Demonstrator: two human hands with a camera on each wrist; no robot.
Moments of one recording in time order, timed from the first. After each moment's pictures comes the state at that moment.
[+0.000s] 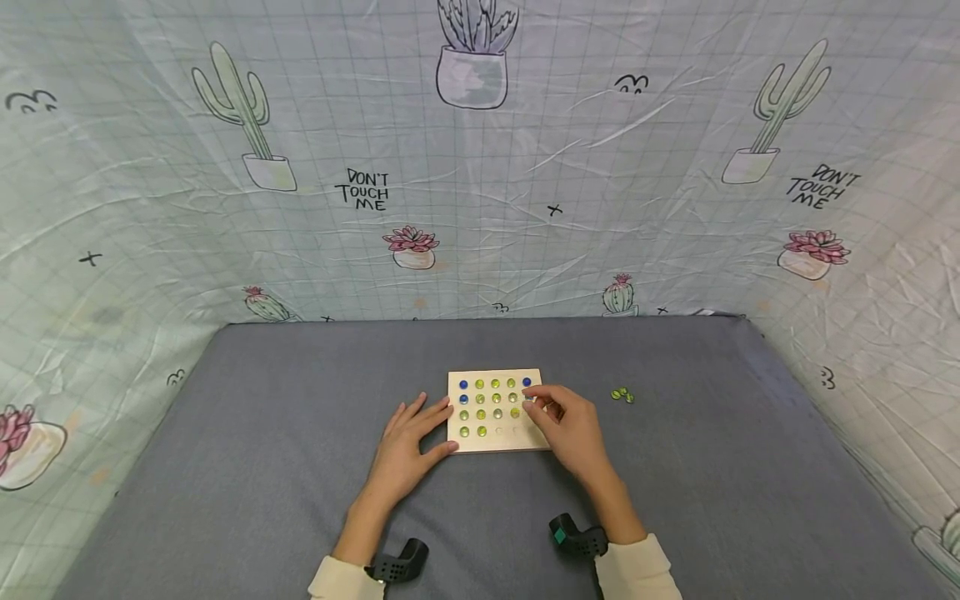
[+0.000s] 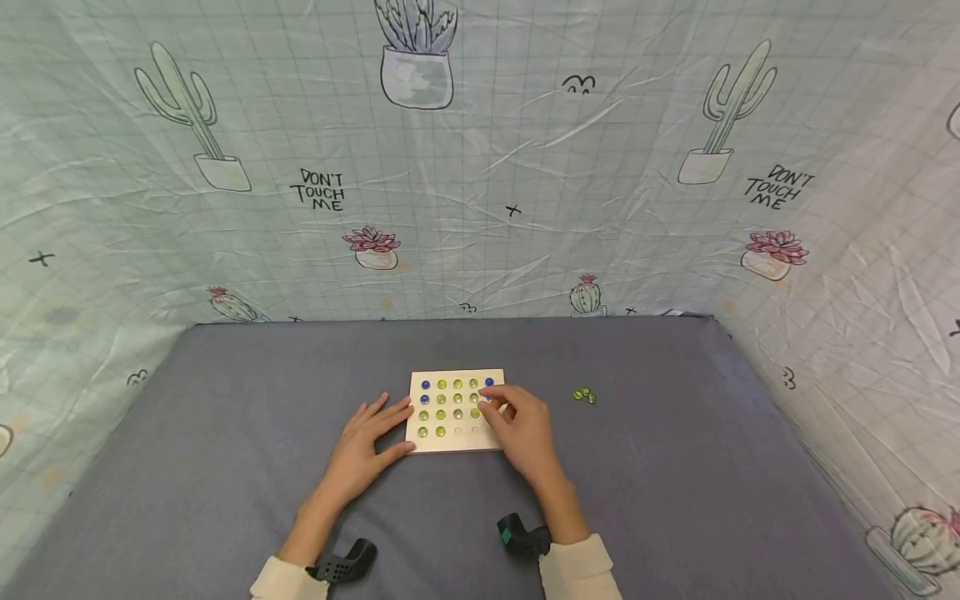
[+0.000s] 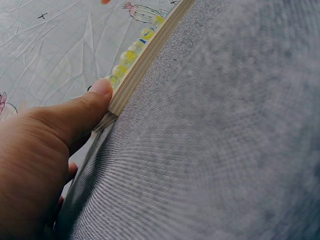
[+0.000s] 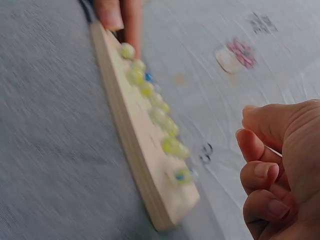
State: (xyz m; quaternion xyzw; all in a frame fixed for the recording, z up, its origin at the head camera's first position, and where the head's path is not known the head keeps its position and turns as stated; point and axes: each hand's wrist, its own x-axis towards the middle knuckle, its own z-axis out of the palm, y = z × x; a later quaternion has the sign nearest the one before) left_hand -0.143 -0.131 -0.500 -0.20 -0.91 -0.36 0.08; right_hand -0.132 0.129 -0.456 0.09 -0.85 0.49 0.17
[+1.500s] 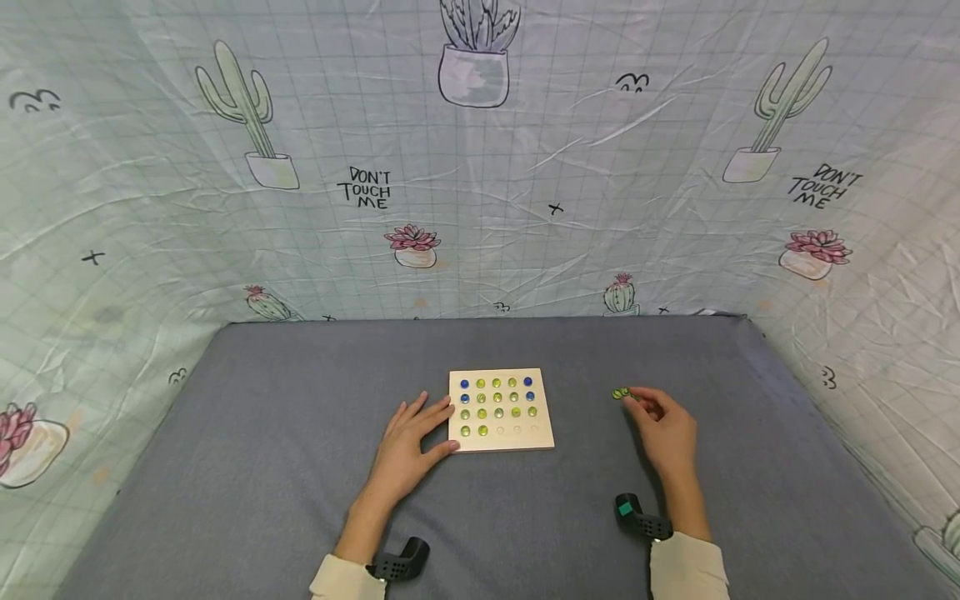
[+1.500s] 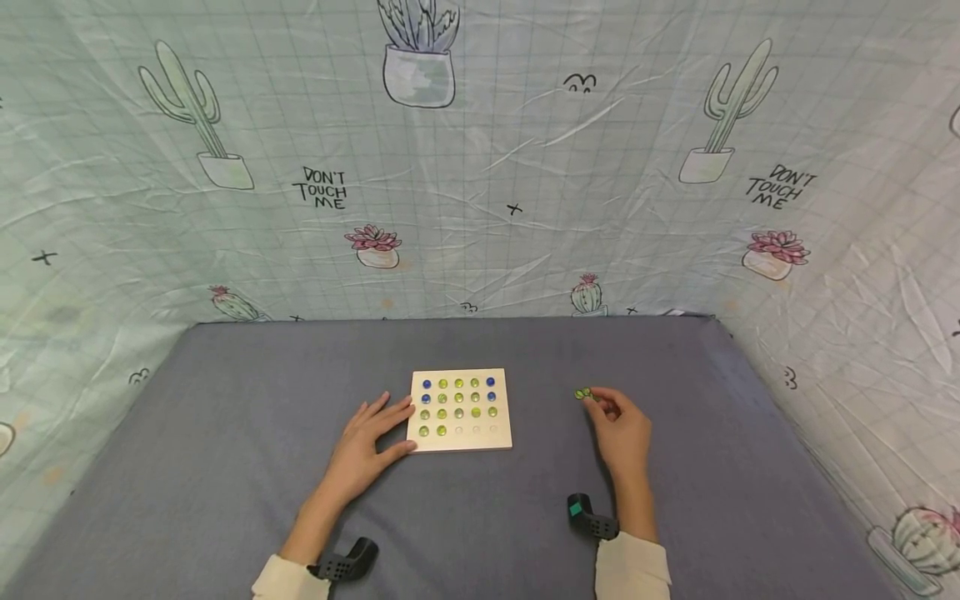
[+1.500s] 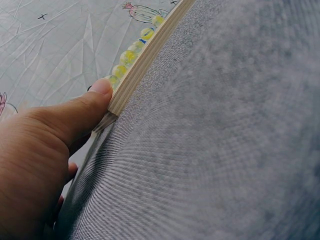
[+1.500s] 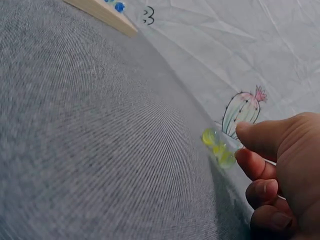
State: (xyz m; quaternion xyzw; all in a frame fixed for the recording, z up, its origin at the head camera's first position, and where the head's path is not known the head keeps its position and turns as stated) left_hand -0.141 -0.130 -0.503 -0.21 -0.90 -0.36 0.10; right_hand -0.127 0.241 -0.488 -0.13 -0.87 0.41 0.23
